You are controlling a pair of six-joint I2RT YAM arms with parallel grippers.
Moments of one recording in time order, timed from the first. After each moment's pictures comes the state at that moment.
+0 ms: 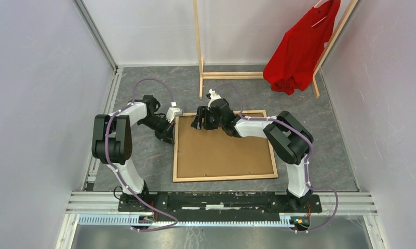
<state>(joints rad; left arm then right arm) -0.06 1.80 1.09 -0.89 0.69 0.80 0.75 1.99 1.15 0.29 -0.13 0.63</state>
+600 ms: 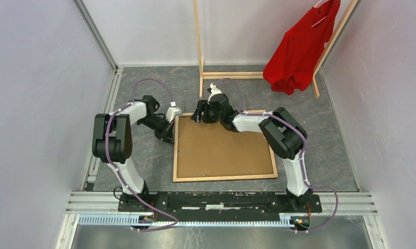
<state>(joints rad) -0.05 1.82 1.10 -0.90 0.71 0.80 0.71 2.09 1.26 0.30 -0.11 0.64</state>
